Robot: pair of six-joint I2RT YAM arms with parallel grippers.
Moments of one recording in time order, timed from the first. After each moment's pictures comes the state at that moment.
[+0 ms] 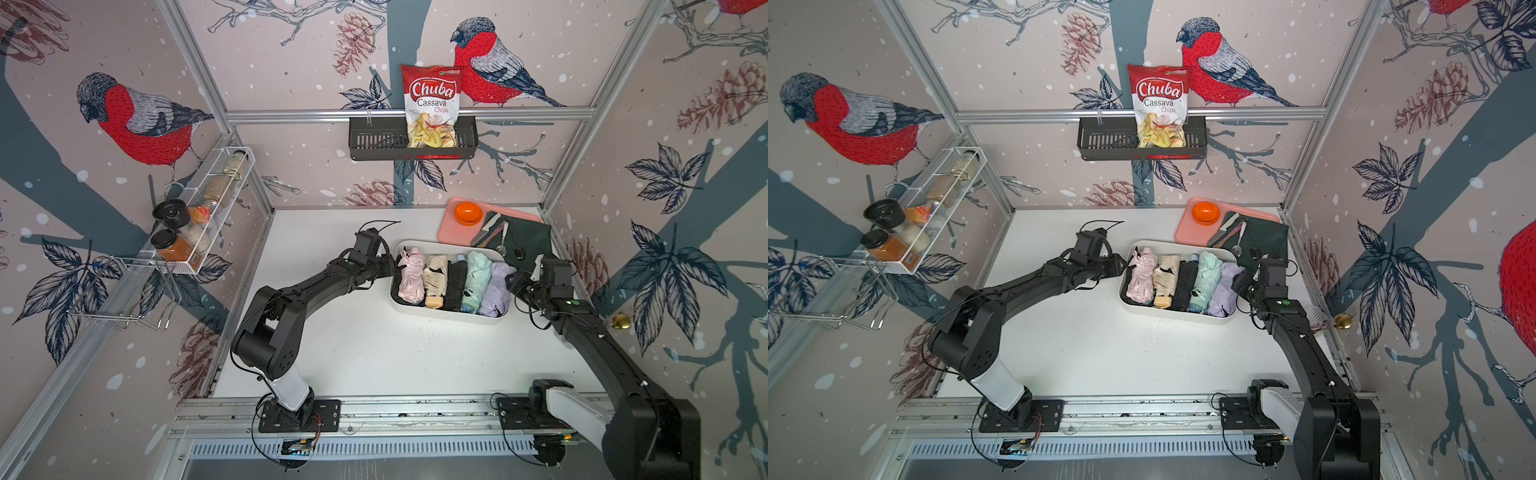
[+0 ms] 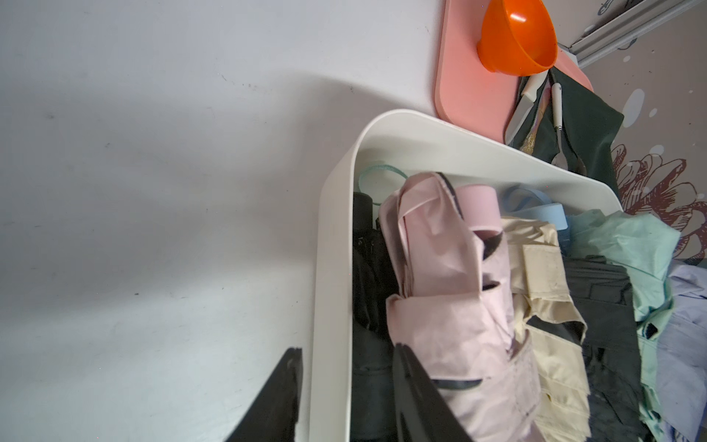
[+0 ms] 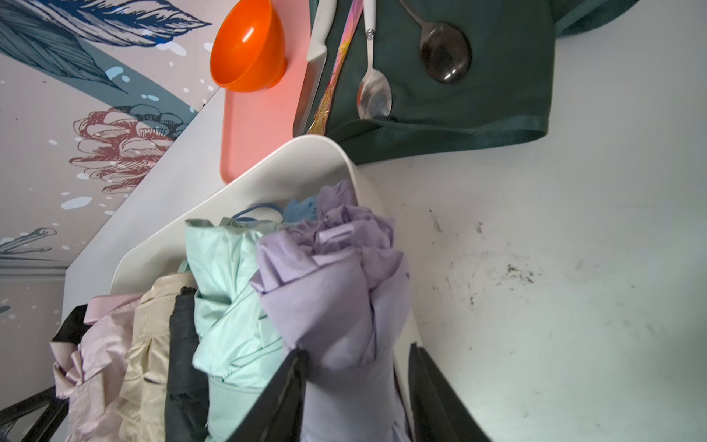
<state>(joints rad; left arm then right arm) -0.49 1.68 1.08 -0.18 0.16 -0.55 0.04 1.08 0.64 -0.31 -0.13 0.60</state>
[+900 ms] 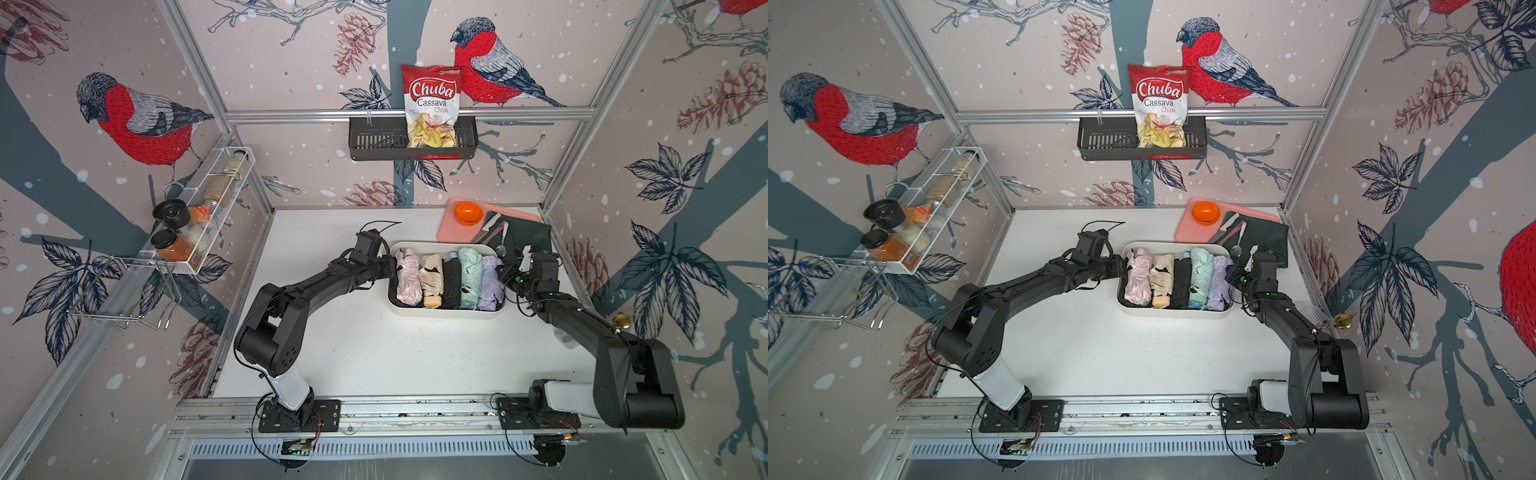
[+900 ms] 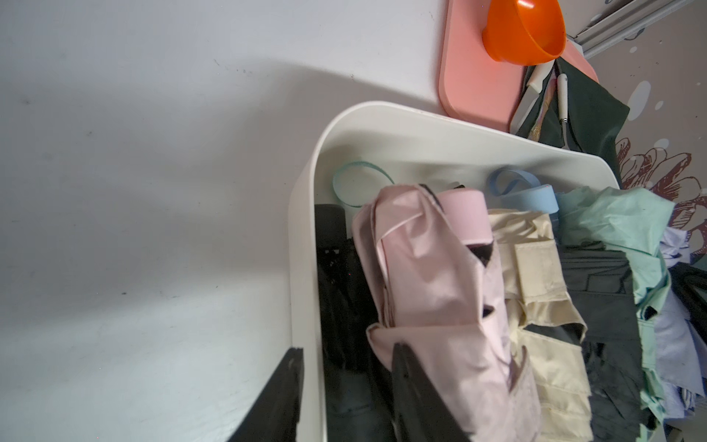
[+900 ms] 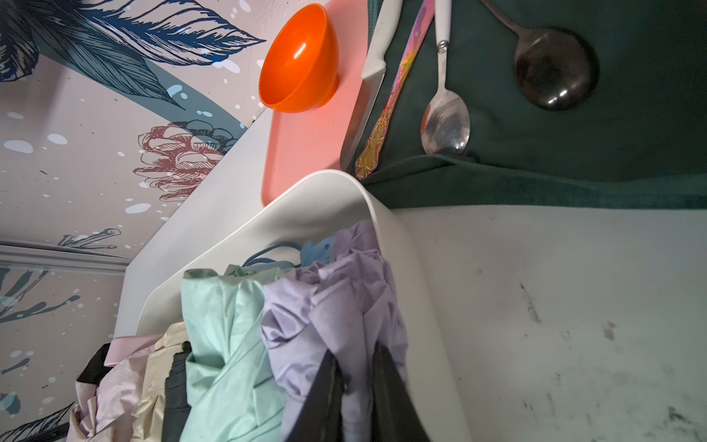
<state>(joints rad) -0.48 1.71 1.09 -0.18 0.18 -0.55 0.04 1.34 0.59 0.11 -0.27 0.61</state>
